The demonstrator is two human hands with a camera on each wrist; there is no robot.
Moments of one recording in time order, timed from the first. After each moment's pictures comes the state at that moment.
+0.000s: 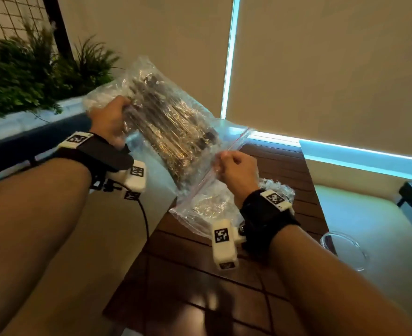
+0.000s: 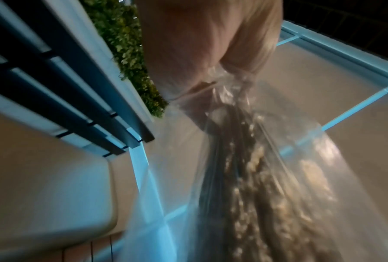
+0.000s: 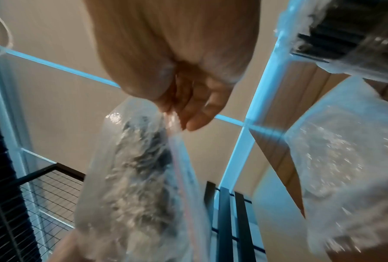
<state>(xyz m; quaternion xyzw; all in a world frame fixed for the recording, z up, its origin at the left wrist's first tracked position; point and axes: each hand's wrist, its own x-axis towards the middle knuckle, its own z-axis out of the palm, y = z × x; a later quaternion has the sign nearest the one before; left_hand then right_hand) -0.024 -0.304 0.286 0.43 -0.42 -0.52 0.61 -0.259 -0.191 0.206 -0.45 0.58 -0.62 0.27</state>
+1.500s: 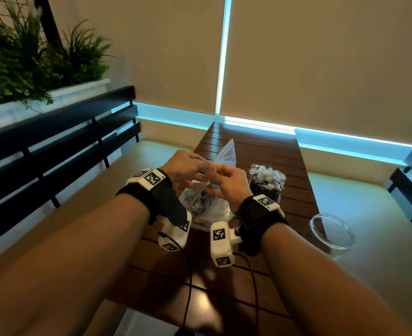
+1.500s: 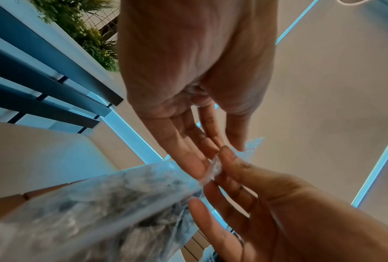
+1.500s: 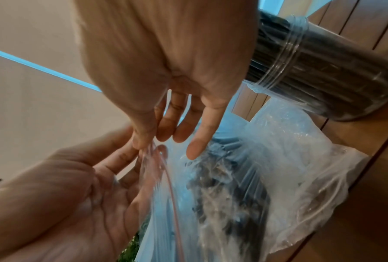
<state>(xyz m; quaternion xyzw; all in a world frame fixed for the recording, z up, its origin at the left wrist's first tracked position) -0.135 -0.206 0.218 0.47 -0.63 -0.55 0.28 -0.269 -0.166 0.166 -0.43 0.52 -0.58 0.46</state>
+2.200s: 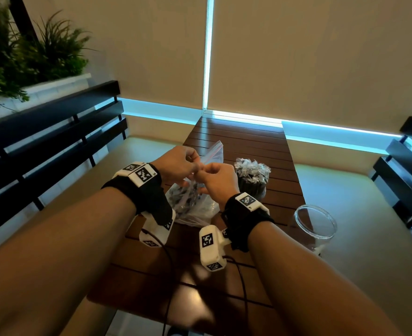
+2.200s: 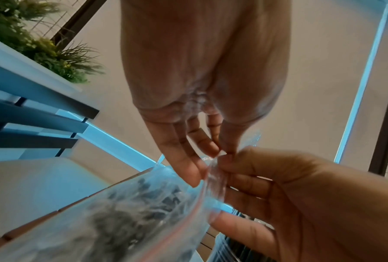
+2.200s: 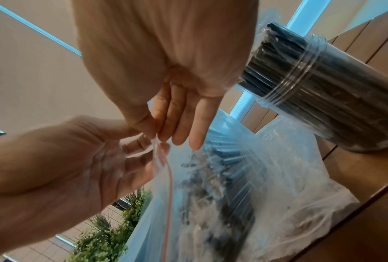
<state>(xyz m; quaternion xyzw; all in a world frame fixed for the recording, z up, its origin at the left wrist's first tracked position) -0.157 -0.213 0.213 0.45 -0.76 -0.42 0.21 -0.277 -0.163 0.158 -0.44 0.61 -0.55 0.37</state>
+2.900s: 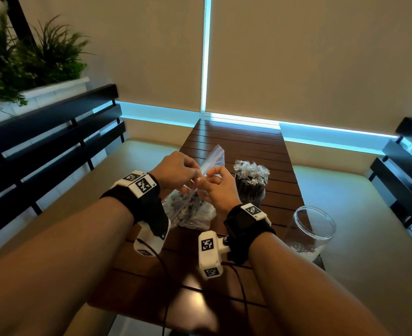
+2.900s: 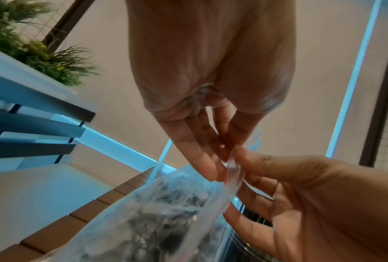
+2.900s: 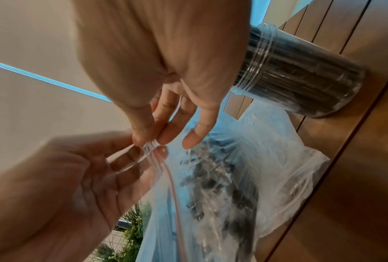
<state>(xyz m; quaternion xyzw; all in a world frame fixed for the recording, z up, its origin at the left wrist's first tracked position) -0.154 -0.211 0.204 0.46 -0.77 -0.39 0.22 -0.279 -0.155 0.143 -0.37 0.51 -0.62 0.47</state>
